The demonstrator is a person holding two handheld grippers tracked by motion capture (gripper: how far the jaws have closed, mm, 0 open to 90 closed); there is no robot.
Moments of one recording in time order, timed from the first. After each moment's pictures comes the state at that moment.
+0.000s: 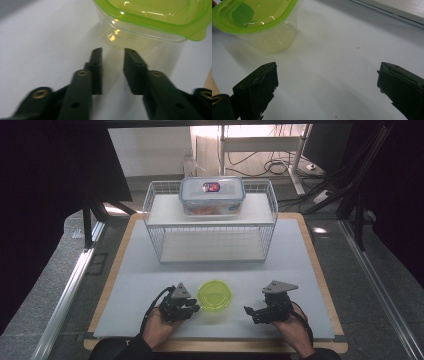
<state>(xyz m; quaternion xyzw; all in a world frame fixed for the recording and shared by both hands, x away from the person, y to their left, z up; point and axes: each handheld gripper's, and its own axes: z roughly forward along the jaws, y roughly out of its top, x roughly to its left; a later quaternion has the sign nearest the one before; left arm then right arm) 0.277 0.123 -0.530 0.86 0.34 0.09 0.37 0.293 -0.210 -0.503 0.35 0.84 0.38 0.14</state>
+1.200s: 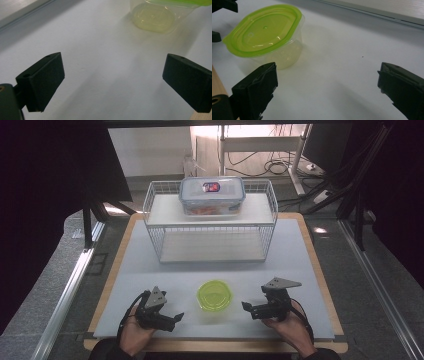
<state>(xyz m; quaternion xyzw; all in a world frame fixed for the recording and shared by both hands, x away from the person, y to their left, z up) 0.250 0.177 -0.526 0.84 0.36 0.16 0.38 0.297 -0.207 -0.498 0.38 0.82 0.42 0.11</state>
